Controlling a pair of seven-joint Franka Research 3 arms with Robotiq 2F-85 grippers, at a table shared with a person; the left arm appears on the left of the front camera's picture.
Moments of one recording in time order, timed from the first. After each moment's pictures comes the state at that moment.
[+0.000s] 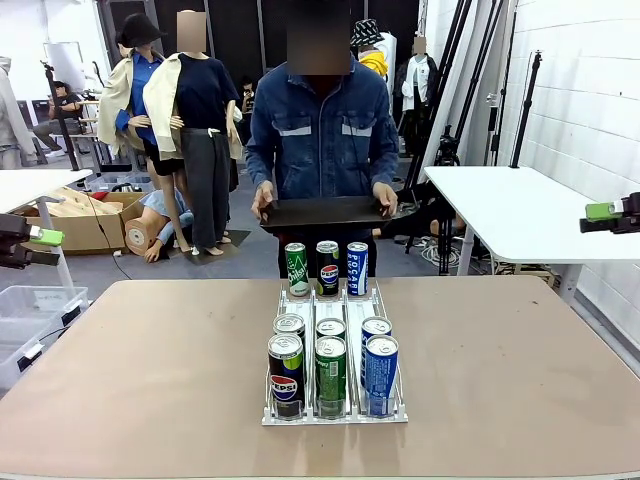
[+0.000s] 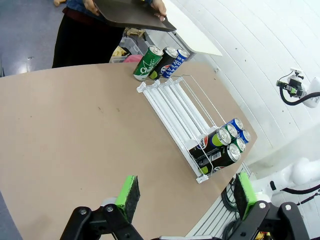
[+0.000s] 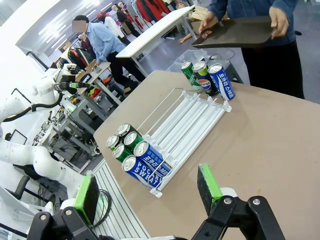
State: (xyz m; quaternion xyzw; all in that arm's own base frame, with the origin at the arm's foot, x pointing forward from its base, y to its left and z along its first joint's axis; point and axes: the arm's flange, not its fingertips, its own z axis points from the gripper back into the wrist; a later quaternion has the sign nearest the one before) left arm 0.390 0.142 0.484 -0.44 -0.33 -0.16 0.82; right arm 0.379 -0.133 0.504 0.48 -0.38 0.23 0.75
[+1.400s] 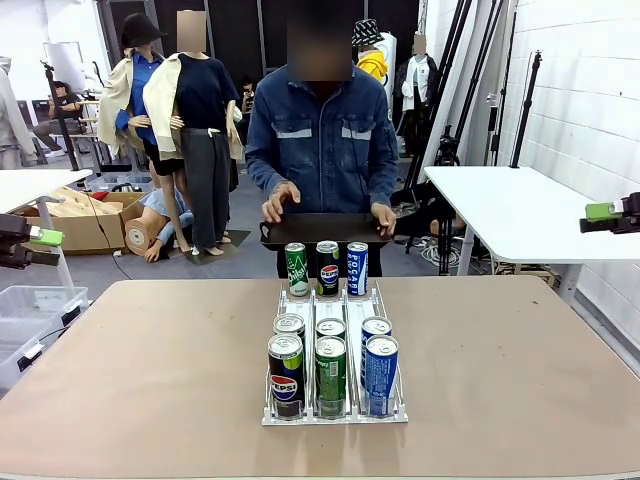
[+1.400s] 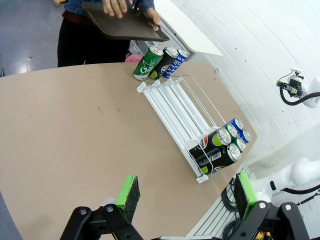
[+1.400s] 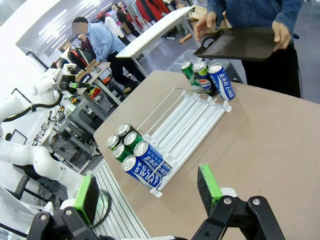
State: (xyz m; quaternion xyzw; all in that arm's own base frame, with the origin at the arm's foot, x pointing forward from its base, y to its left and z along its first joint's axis) left arm 0.390 0.142 0.484 -0.44 -0.33 -0.16 0.82; right arm 0.379 -0.133 0.504 0.48 -0.38 0.23 0.75
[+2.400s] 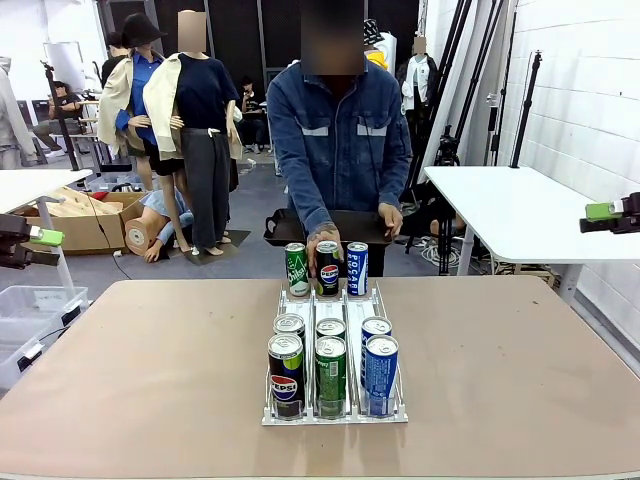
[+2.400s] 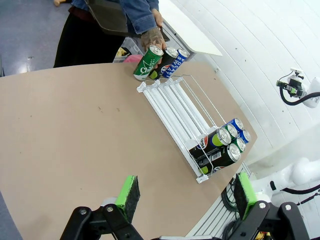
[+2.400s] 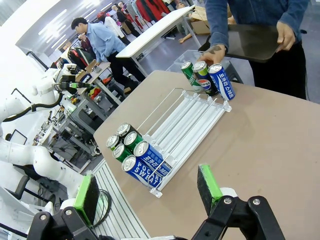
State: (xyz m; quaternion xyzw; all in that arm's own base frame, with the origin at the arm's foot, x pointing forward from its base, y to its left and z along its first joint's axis) left arm 0.390 0.142 0.484 -0.44 -0.33 -0.16 0.82; right arm 0.379 -0.133 0.504 0.48 -0.38 0.23 0.75
